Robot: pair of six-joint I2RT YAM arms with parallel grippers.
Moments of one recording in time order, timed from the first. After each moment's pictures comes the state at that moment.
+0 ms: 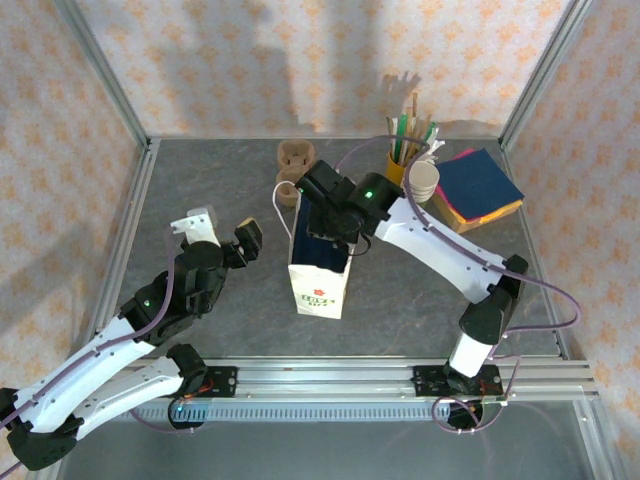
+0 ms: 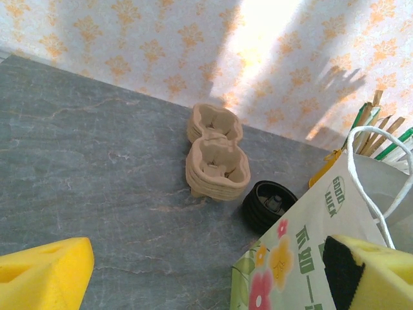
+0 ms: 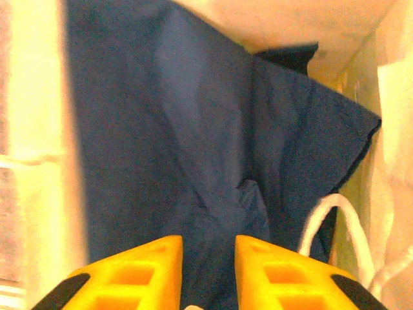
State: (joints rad) left arm -0.76 0.70 0.80 -0.48 -0.67 -0.63; right arm 0.92 1.71 1.89 -1.24 0.15 1.00
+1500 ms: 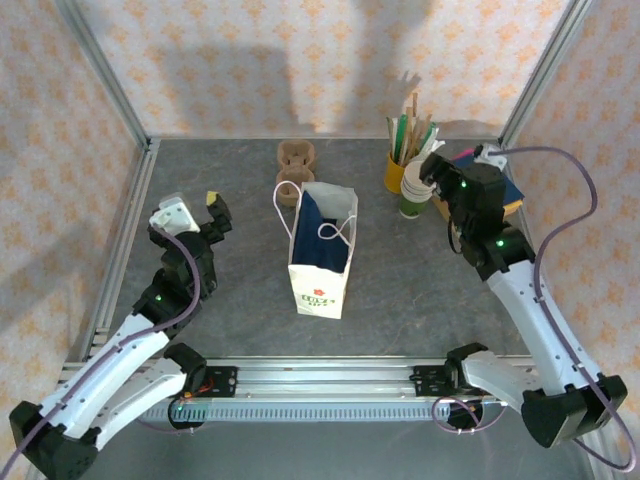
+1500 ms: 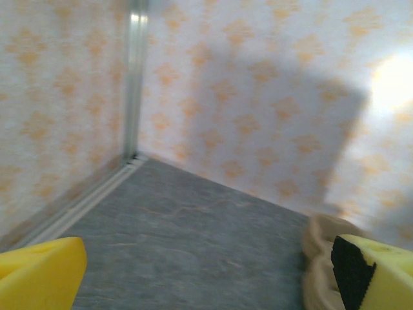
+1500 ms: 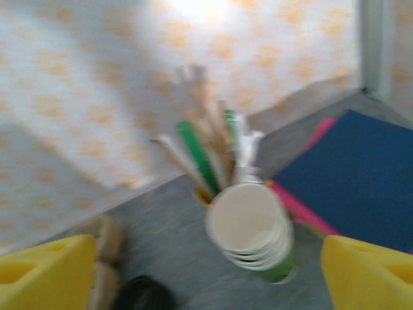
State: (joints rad) left arm -0.46 0.73 0.62 0.00 -0.89 -0.29; right arm 0.27 1.00 1.04 -0.36 0.37 0.54
